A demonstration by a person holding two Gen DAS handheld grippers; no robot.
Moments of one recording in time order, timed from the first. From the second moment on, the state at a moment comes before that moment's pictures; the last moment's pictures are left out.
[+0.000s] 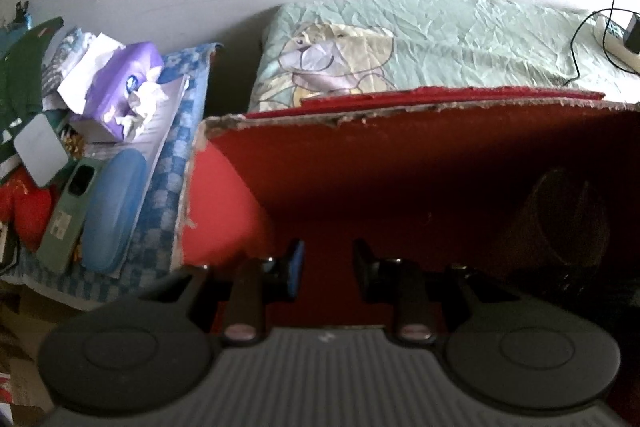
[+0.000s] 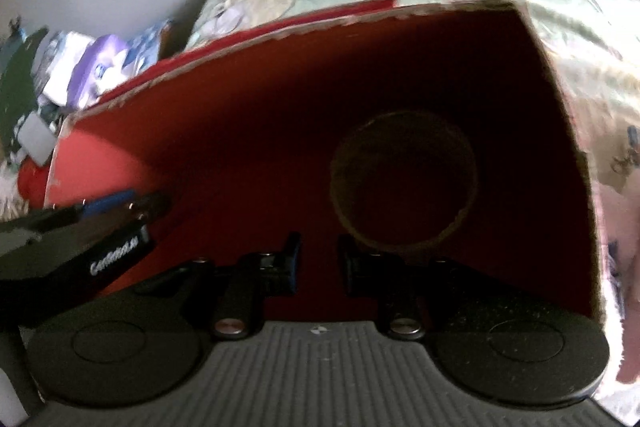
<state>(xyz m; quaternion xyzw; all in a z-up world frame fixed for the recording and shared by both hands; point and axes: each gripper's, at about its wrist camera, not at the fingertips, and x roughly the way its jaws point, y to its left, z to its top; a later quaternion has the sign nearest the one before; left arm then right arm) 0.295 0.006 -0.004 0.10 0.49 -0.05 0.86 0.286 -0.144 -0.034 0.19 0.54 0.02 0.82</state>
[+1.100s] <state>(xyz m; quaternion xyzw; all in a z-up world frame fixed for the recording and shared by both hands) 0.282 -0.010 -0.002 0.16 0.46 -0.04 0.87 0.253 -0.143 -0.022 0.13 0.49 -0.02 0.86</state>
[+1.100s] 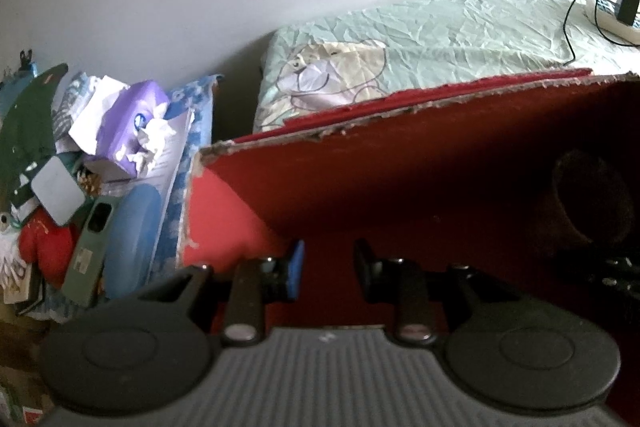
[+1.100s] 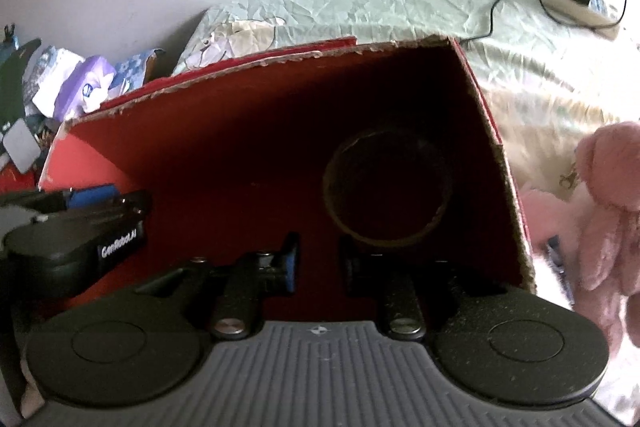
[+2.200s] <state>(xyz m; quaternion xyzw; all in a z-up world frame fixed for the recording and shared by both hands) 0.198 -0.034 0.044 0.15 0.44 -0.04 0.89 0.182 -0.163 0.021 0.13 0.42 0.00 0.90</state>
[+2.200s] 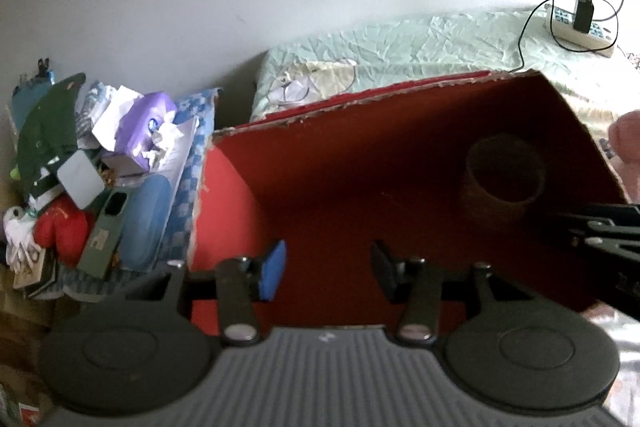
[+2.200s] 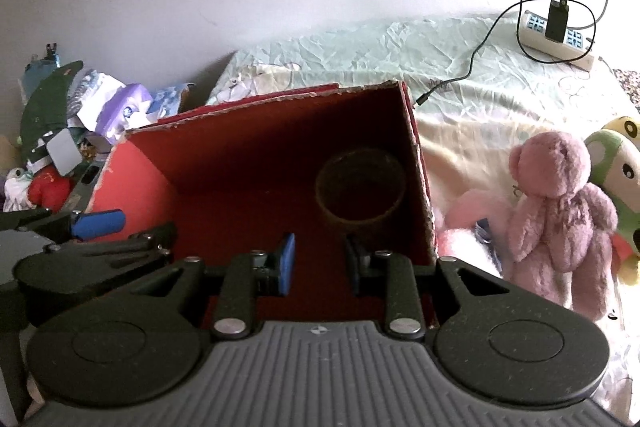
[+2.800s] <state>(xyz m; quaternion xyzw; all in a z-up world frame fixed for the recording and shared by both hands) 0.117 -0.032 0.082 0.07 0.42 -0.07 0.90 0.132 -0.183 0.033 0.15 0.41 0.10 0.89</state>
